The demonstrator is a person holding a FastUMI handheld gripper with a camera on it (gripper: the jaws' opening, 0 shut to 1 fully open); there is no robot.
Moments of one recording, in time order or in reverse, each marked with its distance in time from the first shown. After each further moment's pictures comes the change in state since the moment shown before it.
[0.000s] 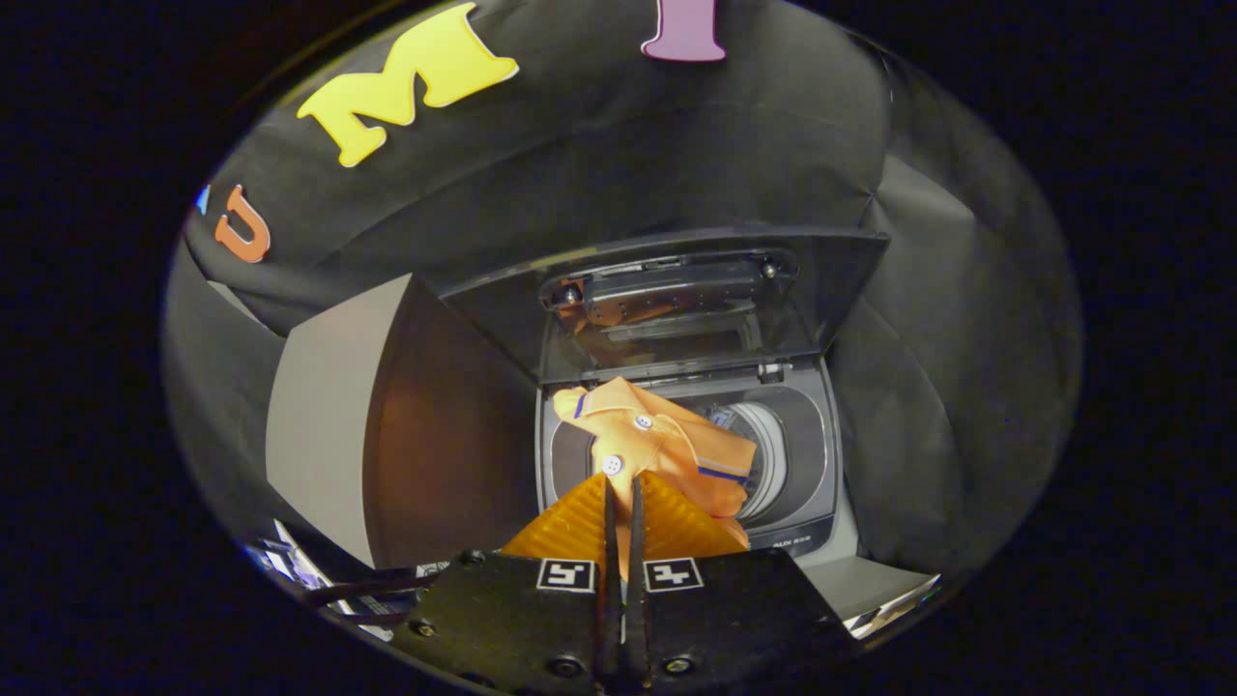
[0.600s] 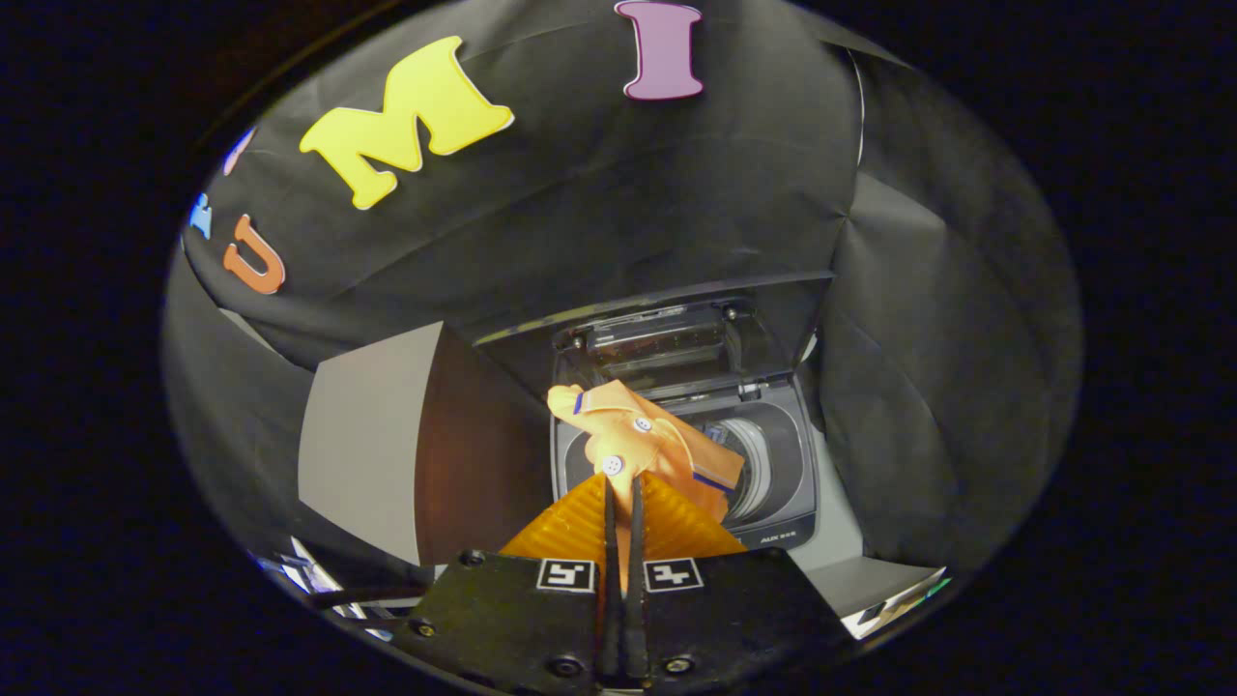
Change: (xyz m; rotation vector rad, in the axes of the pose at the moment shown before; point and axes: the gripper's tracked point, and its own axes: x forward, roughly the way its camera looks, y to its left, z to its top) arm -0.066 0.002 0.018 0.044 -0.073 0.021
